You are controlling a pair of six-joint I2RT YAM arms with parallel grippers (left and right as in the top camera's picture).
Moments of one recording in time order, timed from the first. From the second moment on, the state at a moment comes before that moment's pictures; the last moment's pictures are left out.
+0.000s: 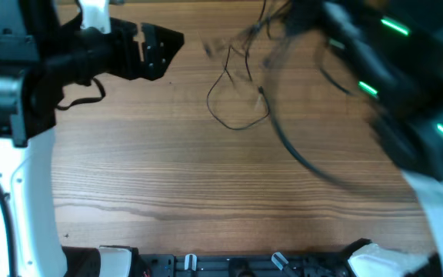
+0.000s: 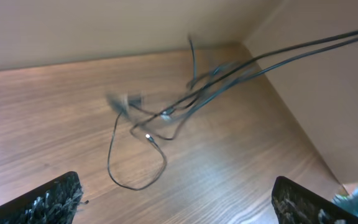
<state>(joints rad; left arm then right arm) -0.12 1.55 2.16 -1.28 0.58 -0.07 0.52 1.37 1.99 -0.50 0.02 0.17</state>
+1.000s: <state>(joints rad) -0.57 1.94 2.16 -1.06 0.82 -0.94 0.52 1.38 2.00 -0.76 0.12 0.18</state>
